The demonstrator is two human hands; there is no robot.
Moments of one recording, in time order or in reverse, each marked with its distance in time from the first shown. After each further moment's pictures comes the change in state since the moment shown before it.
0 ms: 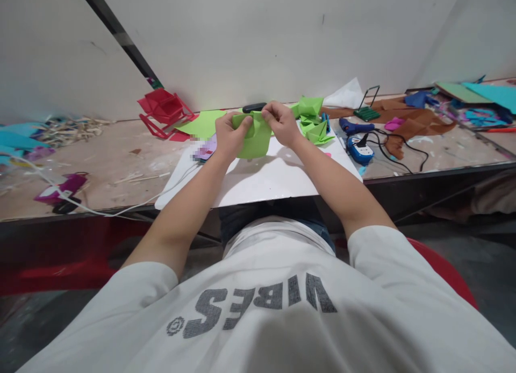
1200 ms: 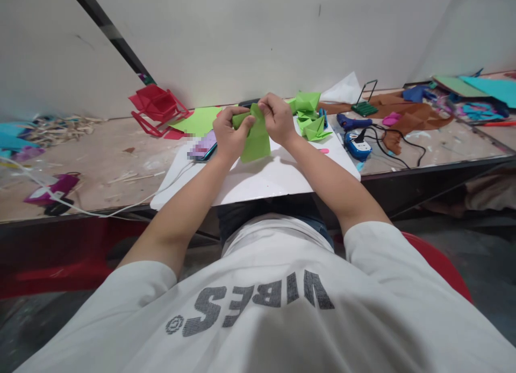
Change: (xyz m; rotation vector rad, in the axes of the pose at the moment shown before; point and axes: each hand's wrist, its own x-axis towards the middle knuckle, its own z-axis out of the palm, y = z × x) left_hand -0.013 0.021 0.008 0.005 -0.001 0.019; right_hand -0.002 -0.021 0.001 -0.211 0.098 -0.079
